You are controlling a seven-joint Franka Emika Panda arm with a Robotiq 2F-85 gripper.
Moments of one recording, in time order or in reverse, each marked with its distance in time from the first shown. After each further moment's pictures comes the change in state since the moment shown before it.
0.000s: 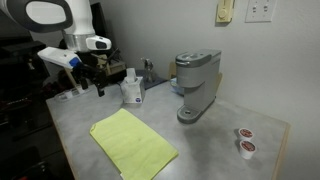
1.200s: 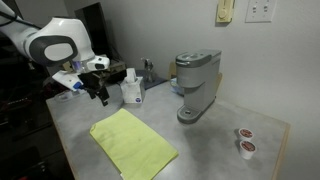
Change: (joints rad) arm 0.030 0.250 0.132 -0.014 0.019 0.395 0.221
